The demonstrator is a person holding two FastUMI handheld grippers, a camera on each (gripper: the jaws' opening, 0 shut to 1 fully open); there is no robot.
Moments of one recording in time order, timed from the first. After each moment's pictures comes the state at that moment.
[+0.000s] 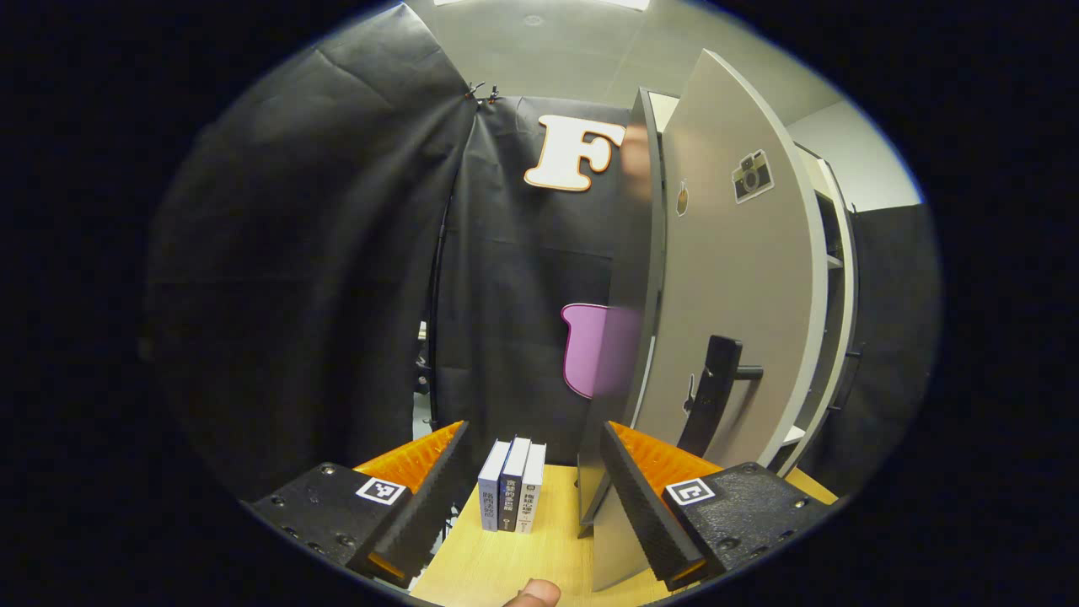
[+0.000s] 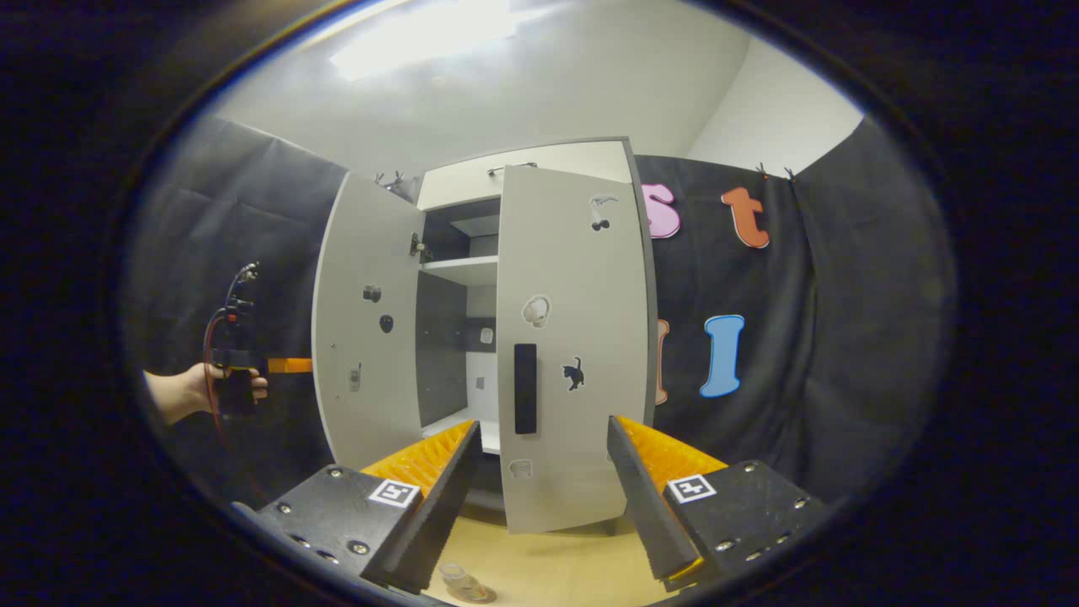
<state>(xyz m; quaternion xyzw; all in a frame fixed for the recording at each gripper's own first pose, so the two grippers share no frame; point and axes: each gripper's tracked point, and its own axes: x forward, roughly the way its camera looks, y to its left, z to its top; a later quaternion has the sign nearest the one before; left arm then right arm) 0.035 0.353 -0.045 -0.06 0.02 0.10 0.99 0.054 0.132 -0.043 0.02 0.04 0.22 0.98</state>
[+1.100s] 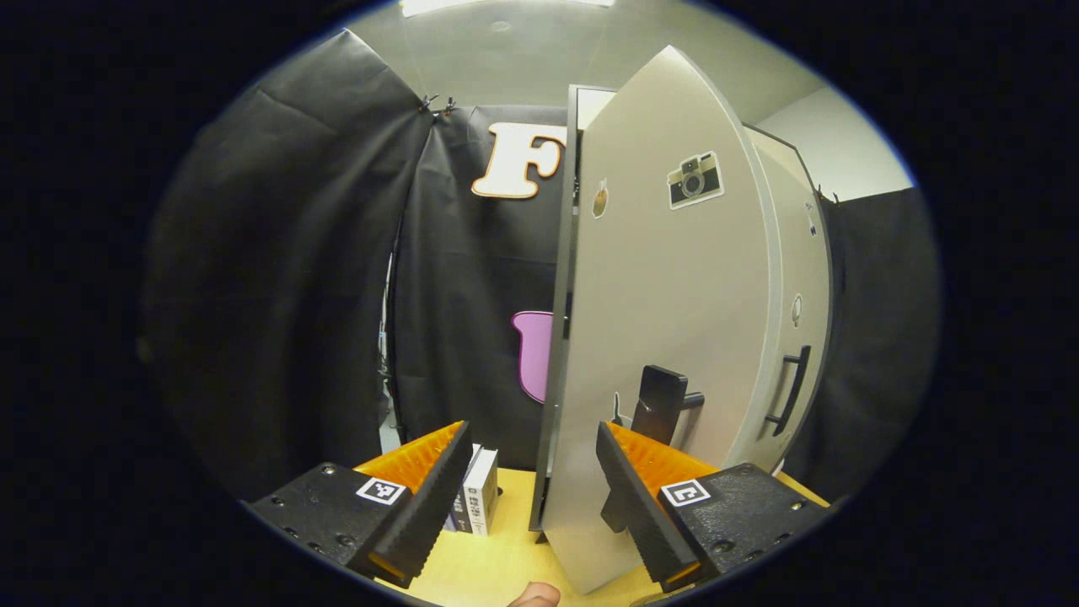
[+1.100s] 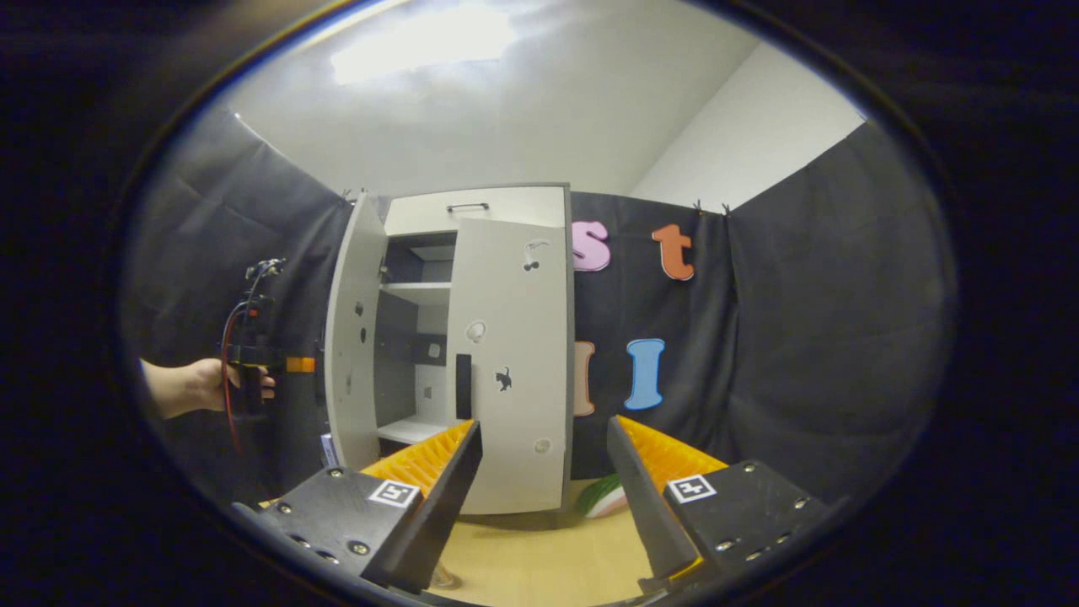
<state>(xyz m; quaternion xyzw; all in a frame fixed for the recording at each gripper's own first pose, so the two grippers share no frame) 0.056 0.234 -0.022 -0.04 0.01 0.08 1.00 -0.024 0.044 -0.019 0.00 -0.01 0.13 0.99</state>
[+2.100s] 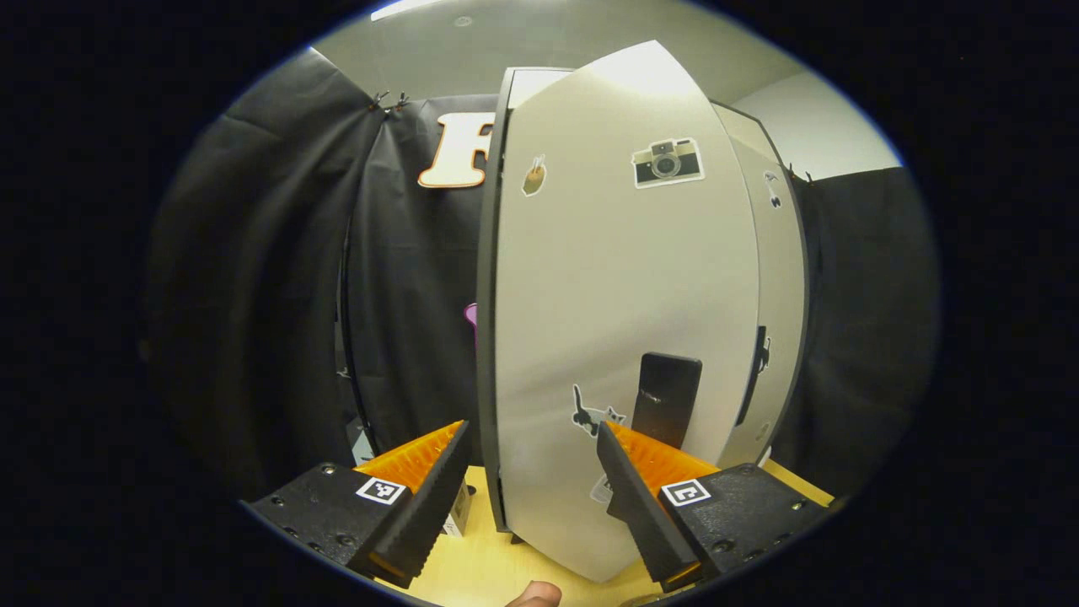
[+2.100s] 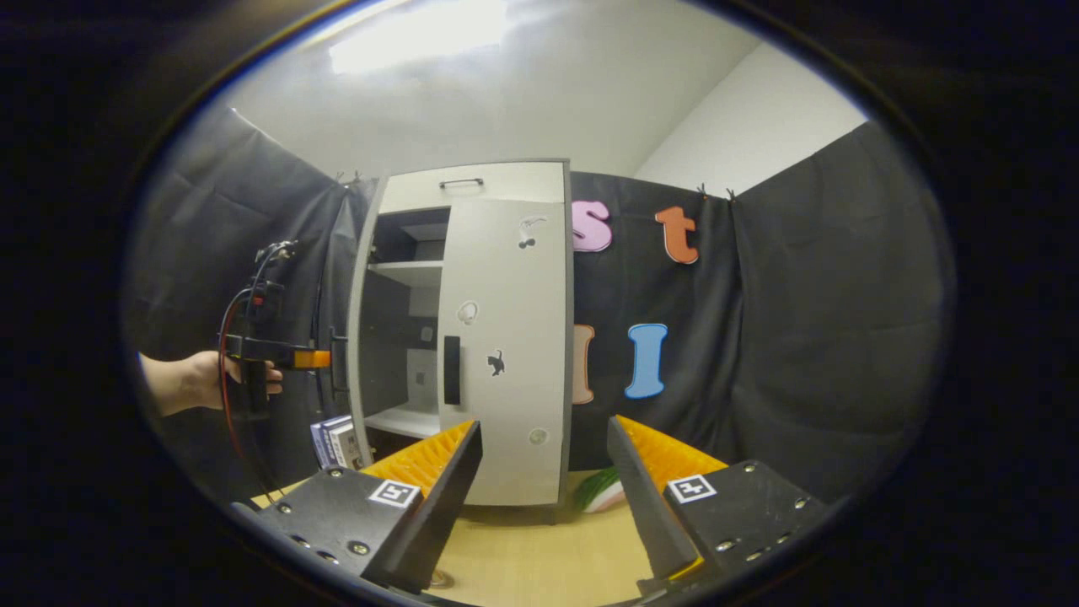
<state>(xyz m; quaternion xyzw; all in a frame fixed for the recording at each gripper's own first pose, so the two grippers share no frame) 0.095 0.173 -0.035 -0.01 0.03 0.04 1.00 0.016 0.052 -0.044 -0.01 0.02 0.12 0.99</state>
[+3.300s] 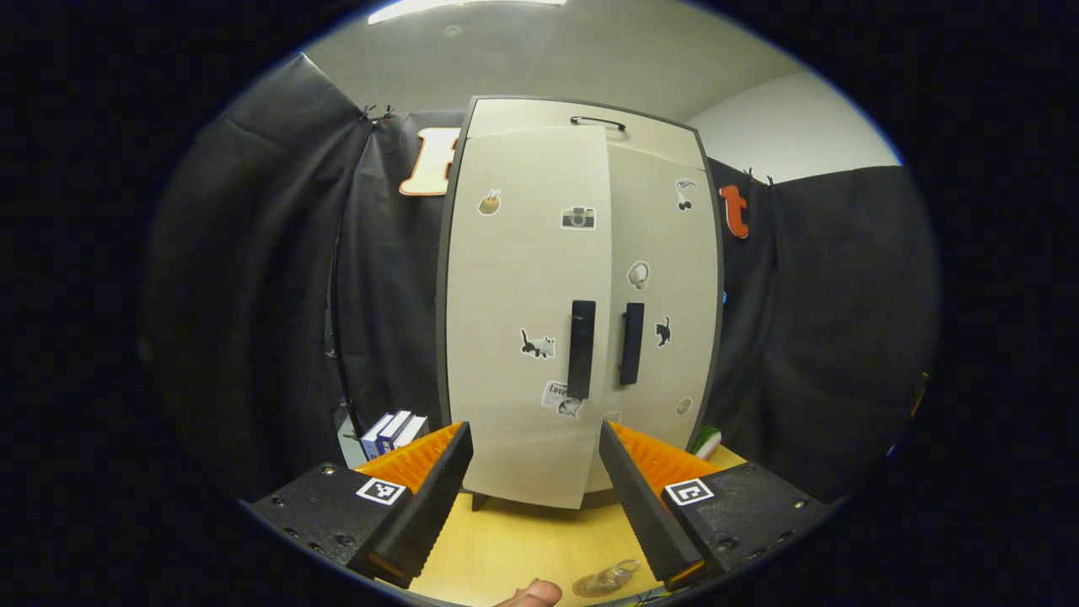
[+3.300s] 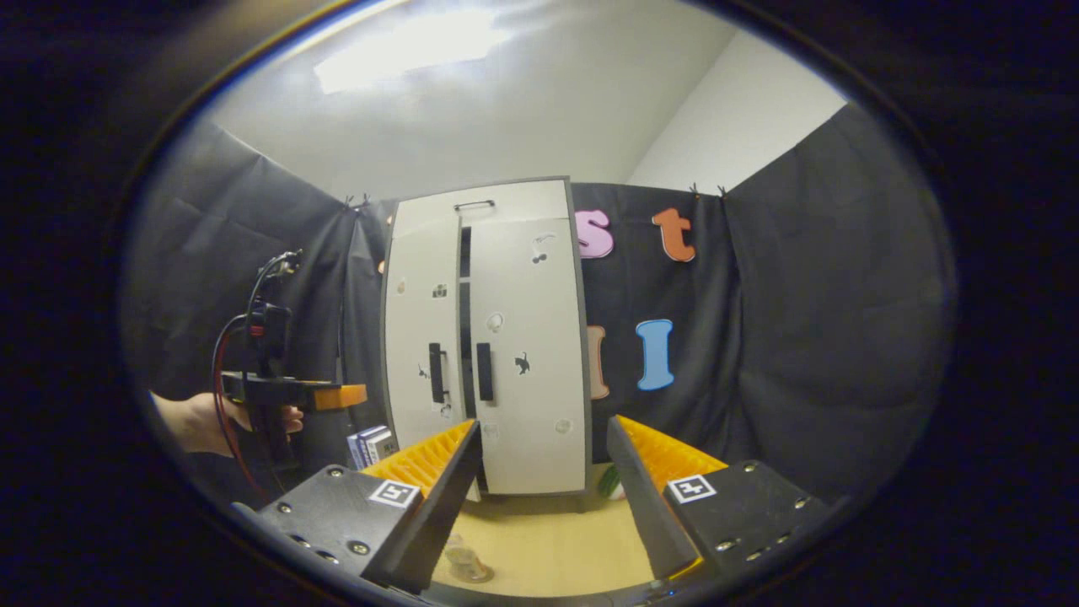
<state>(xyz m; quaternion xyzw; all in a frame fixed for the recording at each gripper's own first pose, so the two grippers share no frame) -0.032 0.087 -0.057 -0.02 0.03 0.00 1.00 -0.077 0.049 -0.037 0.03 0.02 0.13 0.99</state>
